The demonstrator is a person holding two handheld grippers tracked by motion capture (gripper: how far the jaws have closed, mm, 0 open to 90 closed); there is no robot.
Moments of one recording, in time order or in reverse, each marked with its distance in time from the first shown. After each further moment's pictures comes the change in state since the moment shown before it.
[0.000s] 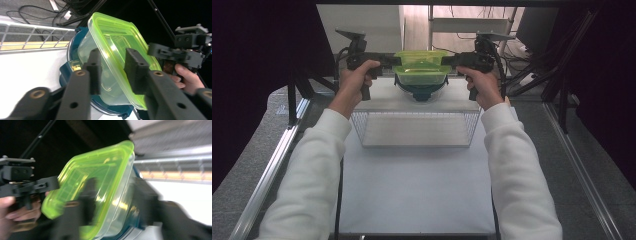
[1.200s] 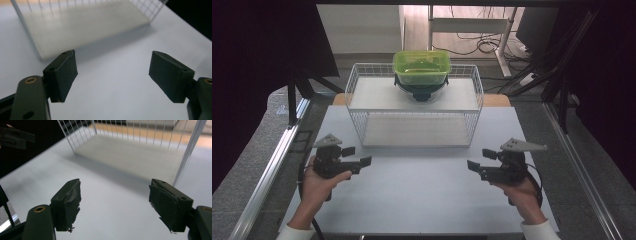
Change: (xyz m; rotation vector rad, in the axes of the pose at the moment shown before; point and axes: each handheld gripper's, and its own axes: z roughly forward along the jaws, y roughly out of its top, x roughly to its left) left arm 0.028 -0.254 -0.085 0.097 0.360 0.348; right arm -0.044 -0.245 -0.115 0.038 -0.121 -0.458
